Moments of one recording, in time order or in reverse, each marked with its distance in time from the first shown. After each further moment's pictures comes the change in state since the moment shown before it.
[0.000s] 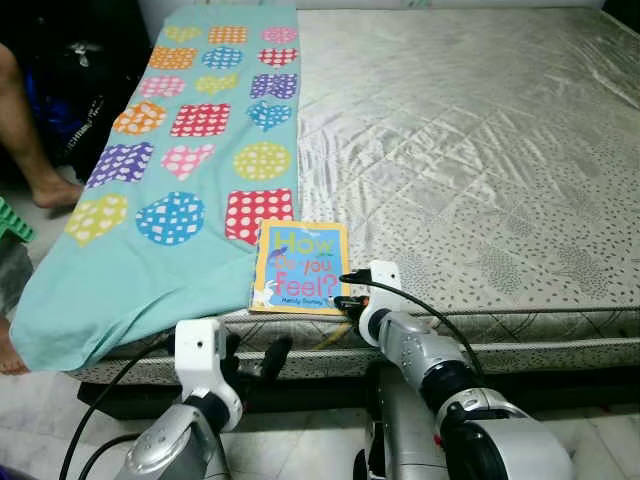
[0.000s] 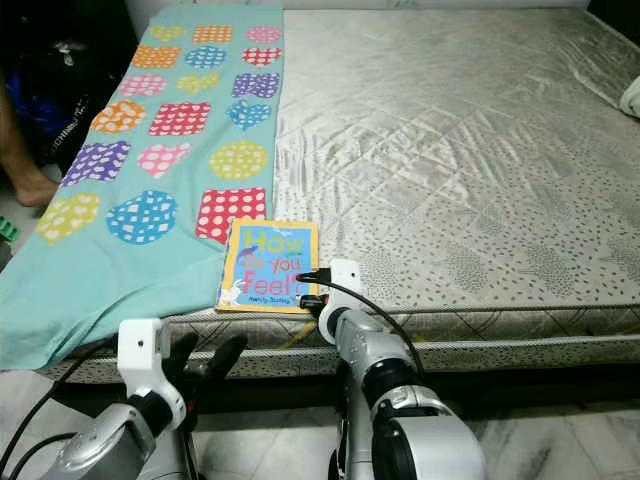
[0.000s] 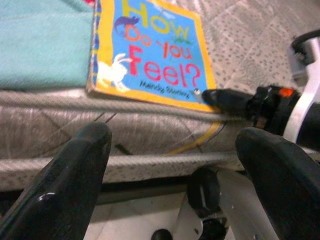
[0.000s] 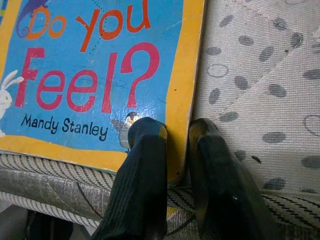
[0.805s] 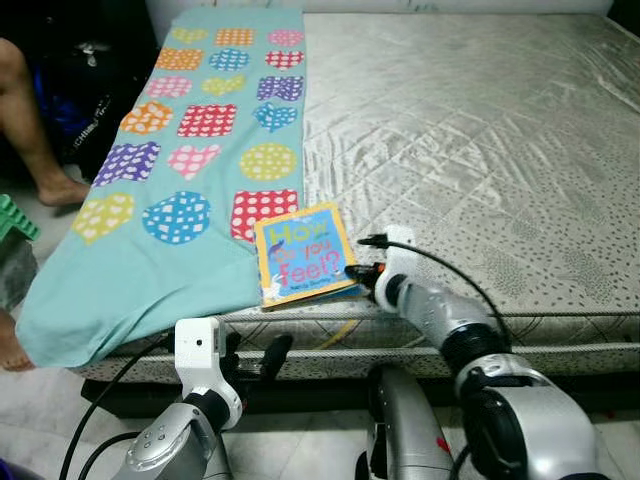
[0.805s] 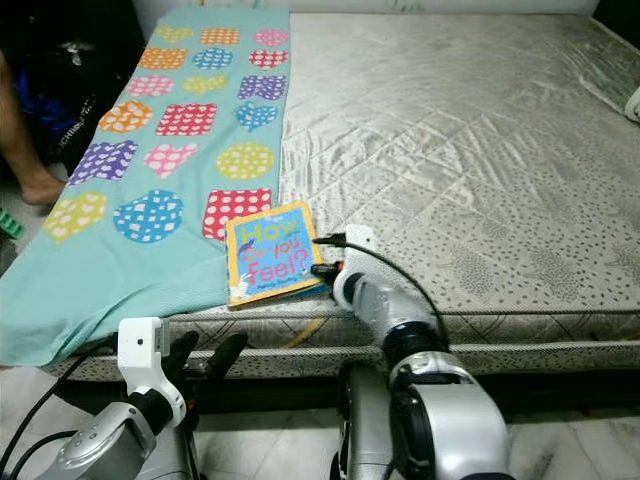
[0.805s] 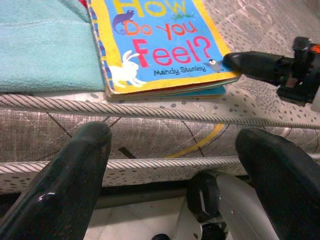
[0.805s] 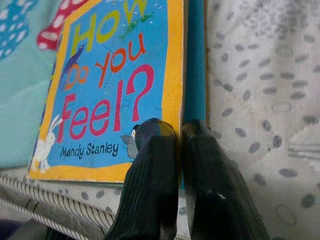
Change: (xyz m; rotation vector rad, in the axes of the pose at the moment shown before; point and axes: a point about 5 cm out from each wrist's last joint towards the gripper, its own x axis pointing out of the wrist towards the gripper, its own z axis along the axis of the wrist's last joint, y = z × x) left arm 0.003 -0.001 0.003 -0.004 -0.013 -0.014; right arm -0.015 -0.020 0.057 -0.043 -0.058 0.072
